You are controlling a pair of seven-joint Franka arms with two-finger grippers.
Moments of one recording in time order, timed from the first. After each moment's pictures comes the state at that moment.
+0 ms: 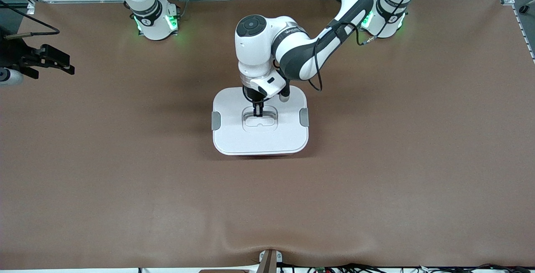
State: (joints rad) left arm -0.56 0.66 -0.44 -1.38 0.50 2.09 -2.71; right arm -0.01 -0.02 -0.01 -1.56 0.04 1.43 -0.11
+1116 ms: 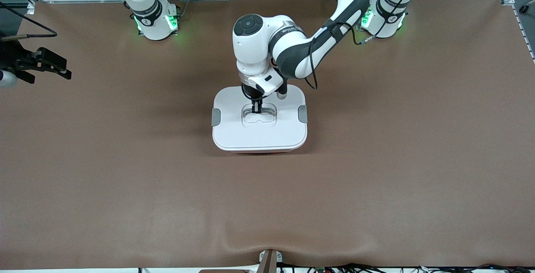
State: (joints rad) left arm -0.58 0.66 -0.44 -1.40 0.50 2.09 -2.72; right arm -0.01 -0.02 -0.01 -1.56 0.04 1.49 -0.11
